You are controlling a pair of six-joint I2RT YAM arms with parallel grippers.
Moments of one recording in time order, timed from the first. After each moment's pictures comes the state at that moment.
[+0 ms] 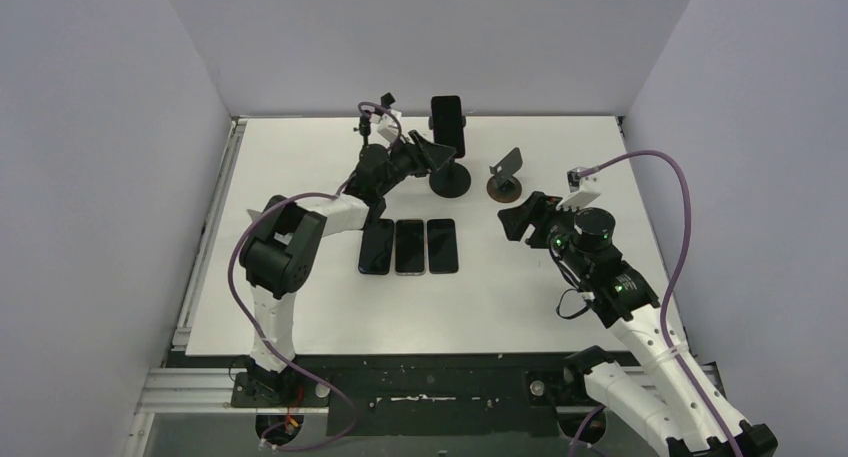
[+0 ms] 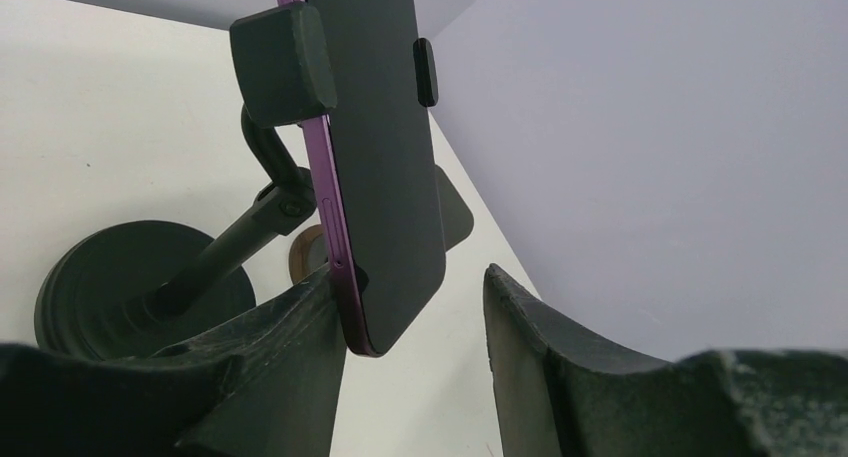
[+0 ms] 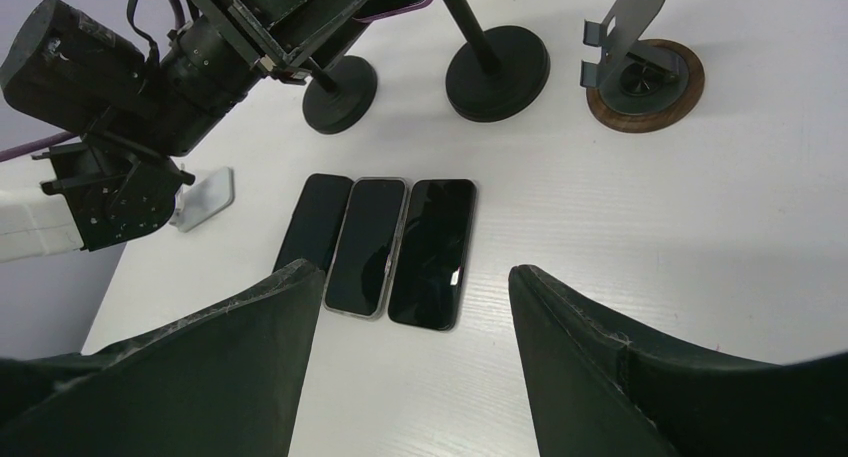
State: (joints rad) left arm -0.52 2.04 1.25 0.87 0.27 -0.86; right arm 0.39 0.76 0.73 -0.26 -0.03 0.50
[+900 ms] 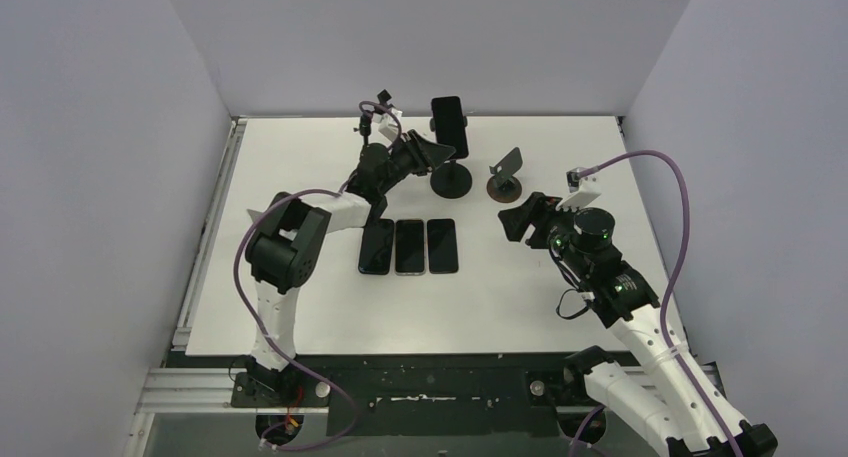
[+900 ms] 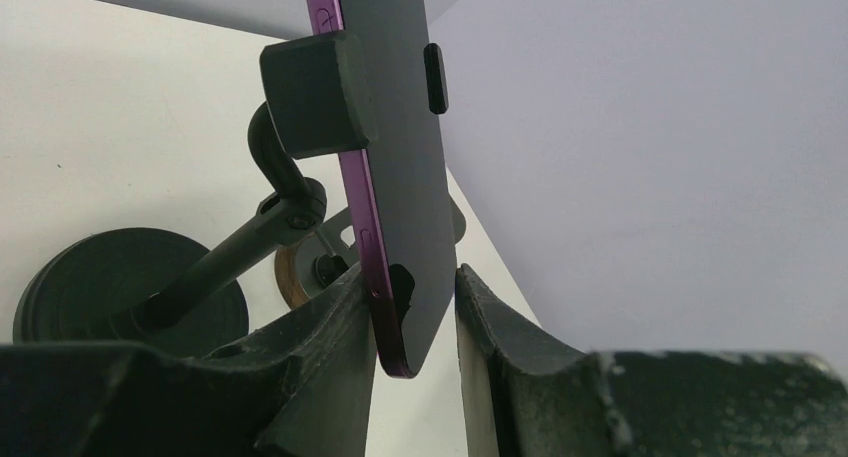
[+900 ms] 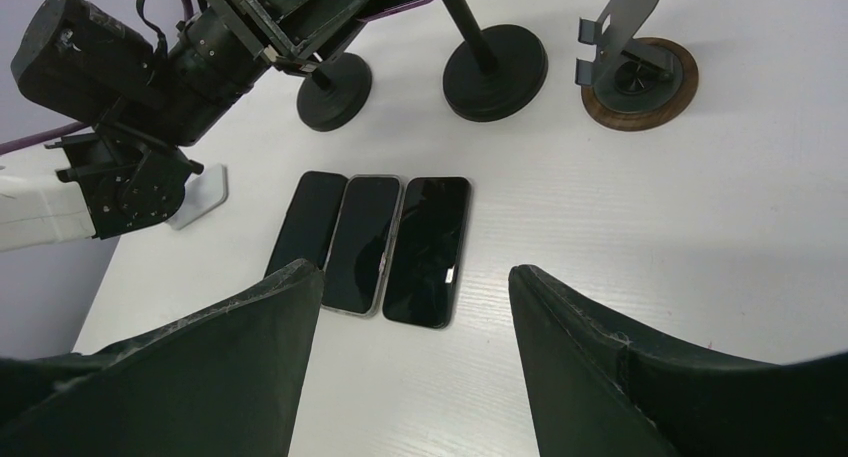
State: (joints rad) left arm -0.51 2.09 1.28 0.90 0.31 -0.91; right arm 0.39 0.76 0.73 -0.27 -0.03 0.49
